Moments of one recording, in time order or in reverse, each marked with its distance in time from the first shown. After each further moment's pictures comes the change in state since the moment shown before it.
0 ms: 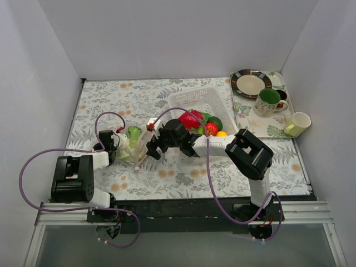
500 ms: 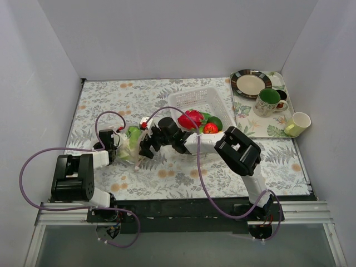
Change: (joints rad) left arm 0.000 0.013 0.014 -0.006 -0.001 0.008; right arm -0.003 0.117 0.145 0.008 -0.082 0.005
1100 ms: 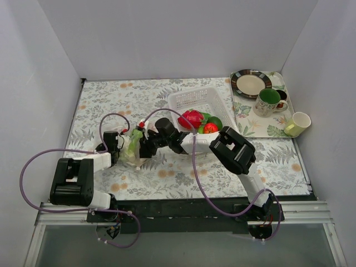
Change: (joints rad) left arm -0.069 -0.045 -0.008 -0.090 -0.031 -0.039; right arm 0.008 0.094 0.082 0.011 -0.226 0.166
